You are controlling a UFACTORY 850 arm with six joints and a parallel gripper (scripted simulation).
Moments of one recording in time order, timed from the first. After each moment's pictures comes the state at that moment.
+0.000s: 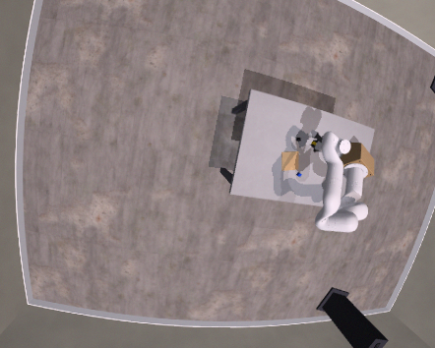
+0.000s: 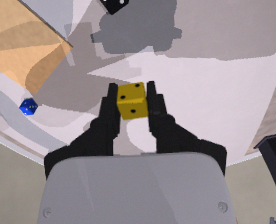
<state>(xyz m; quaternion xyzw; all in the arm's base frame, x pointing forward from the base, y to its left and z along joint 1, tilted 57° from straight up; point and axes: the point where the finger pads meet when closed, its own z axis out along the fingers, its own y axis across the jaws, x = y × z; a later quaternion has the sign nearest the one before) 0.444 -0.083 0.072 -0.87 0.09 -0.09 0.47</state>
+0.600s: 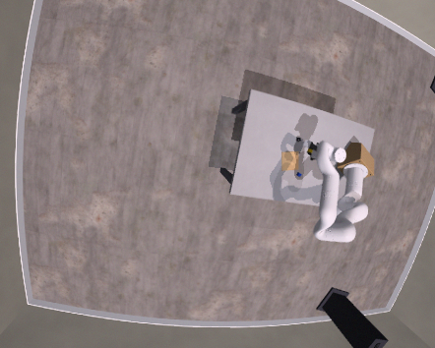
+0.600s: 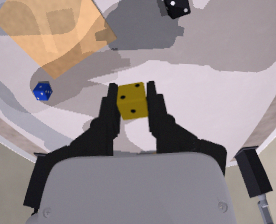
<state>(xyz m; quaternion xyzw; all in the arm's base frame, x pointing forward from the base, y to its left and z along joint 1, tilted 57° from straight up) 0.449 -0.056 0.129 -0.88 0.01 -0.13 0.46</state>
